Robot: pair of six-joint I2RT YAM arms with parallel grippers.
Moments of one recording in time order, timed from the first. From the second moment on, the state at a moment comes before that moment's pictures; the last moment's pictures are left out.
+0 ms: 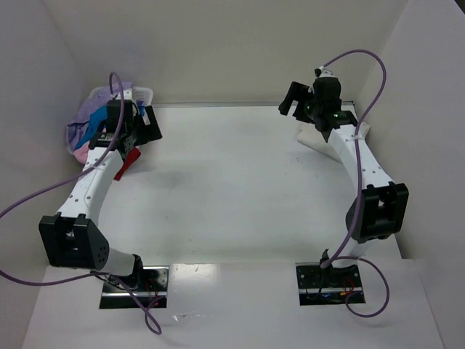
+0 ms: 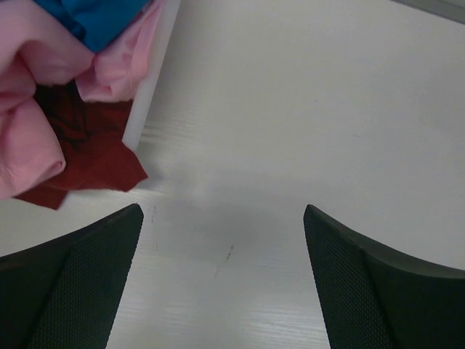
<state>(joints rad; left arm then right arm) -0.03 1.44 1.34 -0.51 -0.10 -0.30 0.15 1.64 1.57 -0.39 -0.07 0.41</state>
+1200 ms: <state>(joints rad) 0.14 2.01 1.75 -0.44 -0.41 -0.17 0.15 1.52 1.32 -0.27 -0.18 0.46</state>
